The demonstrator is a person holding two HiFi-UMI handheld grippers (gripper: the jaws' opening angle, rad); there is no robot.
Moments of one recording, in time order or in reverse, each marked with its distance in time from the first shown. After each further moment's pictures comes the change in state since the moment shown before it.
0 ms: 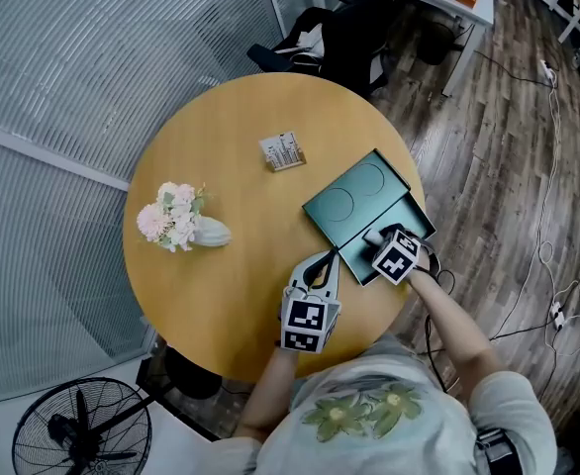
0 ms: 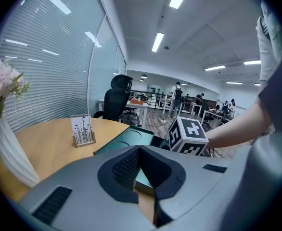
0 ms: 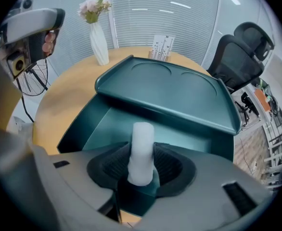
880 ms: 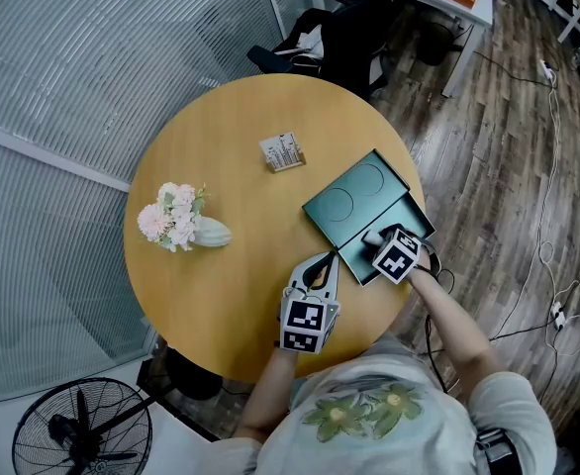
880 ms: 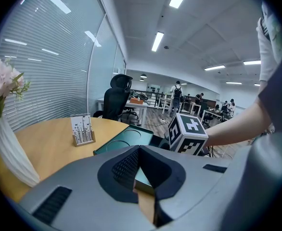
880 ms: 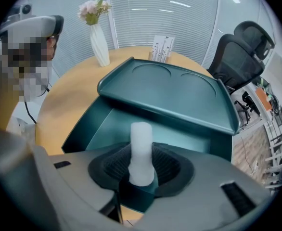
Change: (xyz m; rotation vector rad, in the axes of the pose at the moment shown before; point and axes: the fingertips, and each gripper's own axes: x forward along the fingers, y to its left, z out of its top) left arm -0.003 -0.001 0.000 0.001 0.005 -0.003; right arm -0.008 0.002 0.002 0.005 0.001 0.016
